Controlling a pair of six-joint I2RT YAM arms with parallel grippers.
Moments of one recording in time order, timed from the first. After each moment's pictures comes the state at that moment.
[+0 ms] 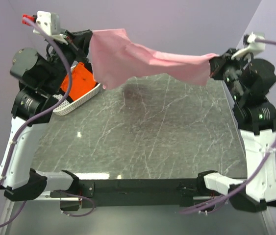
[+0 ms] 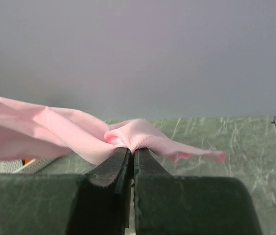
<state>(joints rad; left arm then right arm) -0.48 1.29 1.95 -0.31 -0.08 -0.14 0.17 1.17 1.83 -0.62 0.05 0.21</state>
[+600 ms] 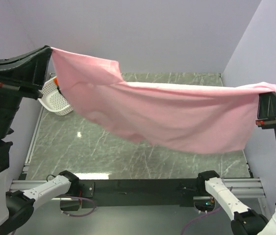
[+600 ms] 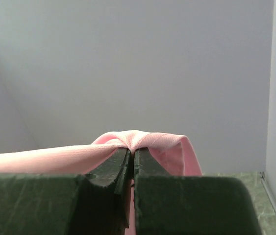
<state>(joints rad) -0.49 0.98 1.94 -0.31 0.11 -0.24 0.17 0.78 1.94 -0.74 0.07 0.21</state>
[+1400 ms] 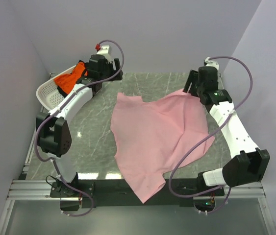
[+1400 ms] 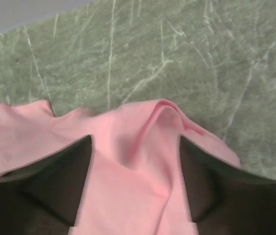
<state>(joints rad) -0.35 1.79 1.61 -0.16 -0.01 -0.28 0.17 1.36 1.36 -0.57 0.25 0.35</state>
